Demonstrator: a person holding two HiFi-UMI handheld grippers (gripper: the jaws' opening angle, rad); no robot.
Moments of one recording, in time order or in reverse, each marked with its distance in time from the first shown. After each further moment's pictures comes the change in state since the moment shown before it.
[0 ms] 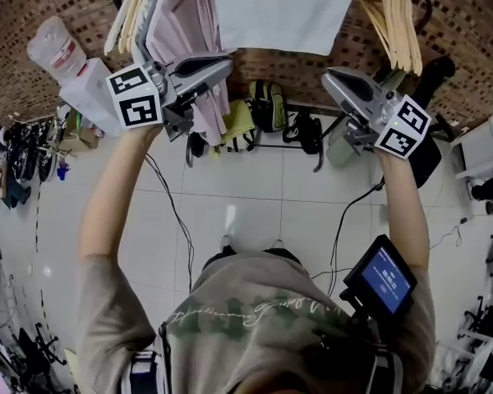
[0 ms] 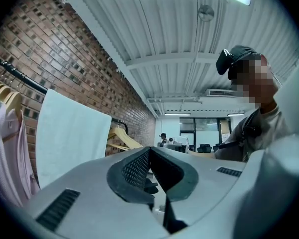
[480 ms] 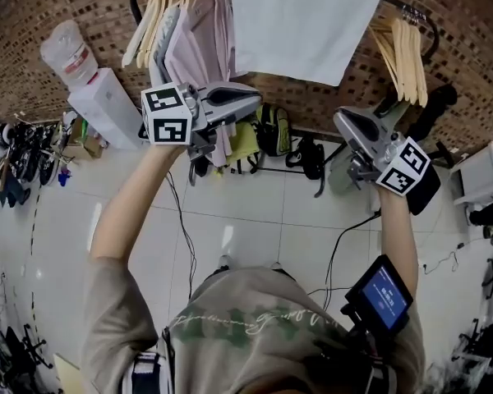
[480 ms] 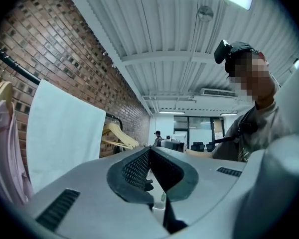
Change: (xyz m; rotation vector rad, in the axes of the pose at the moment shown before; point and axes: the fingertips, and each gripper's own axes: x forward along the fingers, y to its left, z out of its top) left arm 0.013 -0.007 -0.021 0.008 0.038 -0.080; right arm -0.007 0.006 -0.011 0.009 -0.020 -0.042
